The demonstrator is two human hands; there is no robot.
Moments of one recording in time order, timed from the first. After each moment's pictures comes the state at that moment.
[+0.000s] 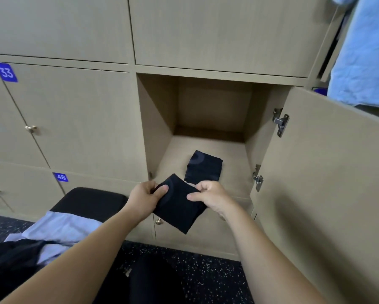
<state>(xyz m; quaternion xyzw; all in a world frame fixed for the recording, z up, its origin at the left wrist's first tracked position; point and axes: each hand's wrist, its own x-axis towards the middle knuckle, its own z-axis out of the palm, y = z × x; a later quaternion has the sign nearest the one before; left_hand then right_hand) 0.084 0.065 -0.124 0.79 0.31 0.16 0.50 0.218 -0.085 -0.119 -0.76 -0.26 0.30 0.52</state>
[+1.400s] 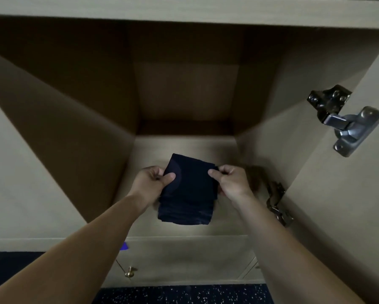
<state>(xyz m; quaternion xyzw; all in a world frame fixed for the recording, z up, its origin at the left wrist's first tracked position) 0.341 0.151 -0.170 0.76 0.26 0.10 0.58 0.447 -0.019 -0.181 -0.77 -0.06 0.15 0.62</state>
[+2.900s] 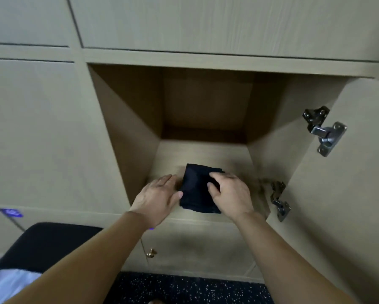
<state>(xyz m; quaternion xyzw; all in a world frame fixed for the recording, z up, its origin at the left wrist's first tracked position) 0.244 0.150 -0.152 0.98 0.12 0.04 0.15 0.360 -0.024 -0.151 -0.92 -0.33 -0.08 0.21</state>
